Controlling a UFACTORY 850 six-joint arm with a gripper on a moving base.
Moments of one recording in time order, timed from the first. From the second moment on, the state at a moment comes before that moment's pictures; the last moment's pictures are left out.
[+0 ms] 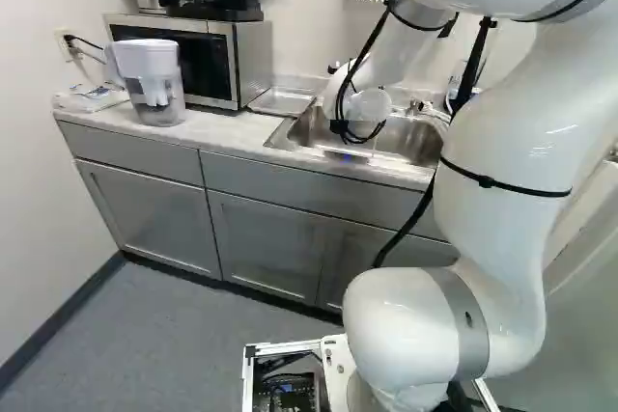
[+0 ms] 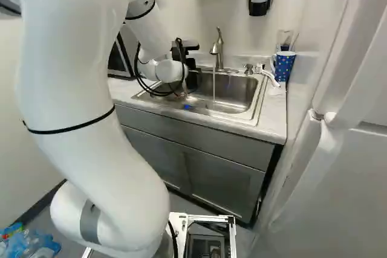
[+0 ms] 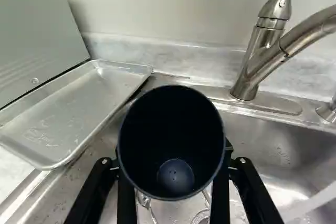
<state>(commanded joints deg) -4.5 -9.7 -45.6 -0.8 34.6 0.0</state>
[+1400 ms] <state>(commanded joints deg) -10.6 -4.6 -40.0 0.1 31.5 0.0</state>
